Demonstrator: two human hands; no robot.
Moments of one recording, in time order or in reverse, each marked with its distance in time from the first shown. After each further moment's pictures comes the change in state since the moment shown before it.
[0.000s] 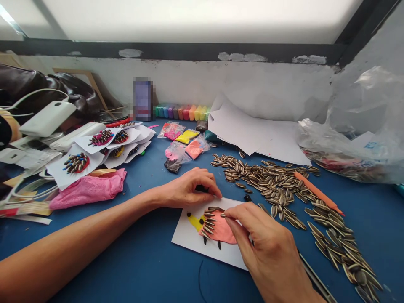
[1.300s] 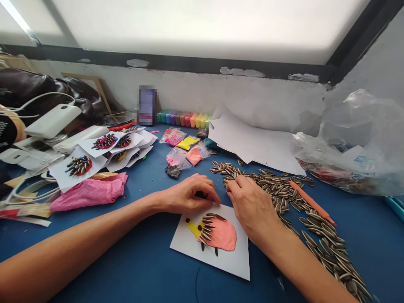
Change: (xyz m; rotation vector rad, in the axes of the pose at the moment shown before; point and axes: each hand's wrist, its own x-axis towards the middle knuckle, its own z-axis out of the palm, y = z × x) left_hand 0.000 0.004 -0.001 0.004 0.011 -0.004; right_hand 0.056 0.046 0.014 -0.416 -0.136 -0.115
